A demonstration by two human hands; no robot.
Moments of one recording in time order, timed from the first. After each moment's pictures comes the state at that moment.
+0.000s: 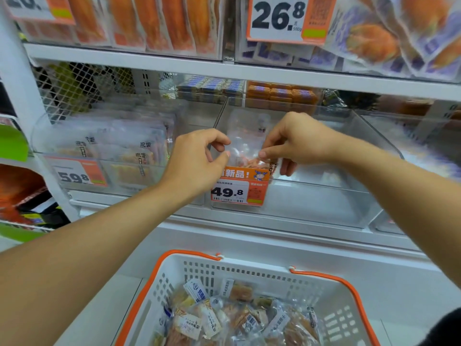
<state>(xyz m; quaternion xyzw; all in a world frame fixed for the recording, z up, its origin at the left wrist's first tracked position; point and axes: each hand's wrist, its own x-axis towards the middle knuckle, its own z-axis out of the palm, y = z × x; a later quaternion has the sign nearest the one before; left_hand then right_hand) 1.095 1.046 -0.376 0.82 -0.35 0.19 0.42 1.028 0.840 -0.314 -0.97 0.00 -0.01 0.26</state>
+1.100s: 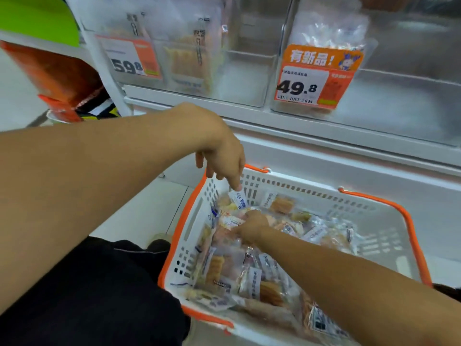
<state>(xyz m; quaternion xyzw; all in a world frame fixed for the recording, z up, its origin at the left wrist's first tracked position) 1.062 1.110 -0.441 0.83 -0.36 -0.39 -0.17 0.962 1.023 -0.671 -0.79 0.28 0.28 0.47</state>
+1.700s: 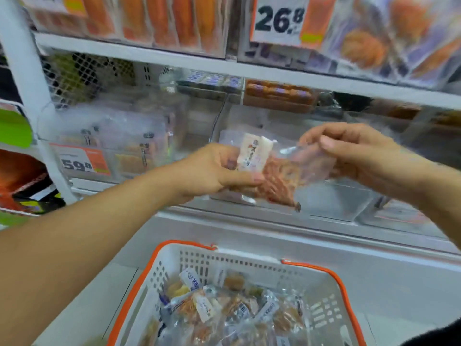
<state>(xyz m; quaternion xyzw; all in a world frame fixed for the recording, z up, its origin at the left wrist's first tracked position) 1.052 1.055 -0.361 0.65 -0.38 -0.31 0.59 0.925 0.829 -0.301 -0.81 -0.04 0.01 0.58</state>
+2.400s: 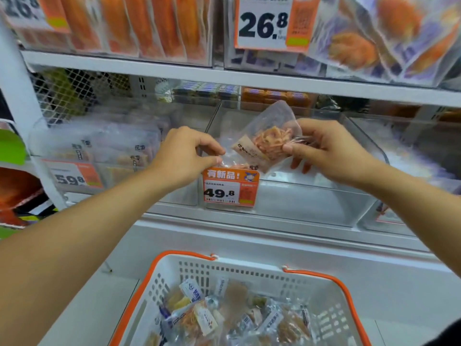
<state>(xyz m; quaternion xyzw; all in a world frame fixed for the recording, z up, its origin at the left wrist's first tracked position) 1.098 1.051 -0.355 0.85 -0.36 0.09 0.37 0.979 0.803 -0.327 -0.91 -0.07 -0.18 0.36</state>
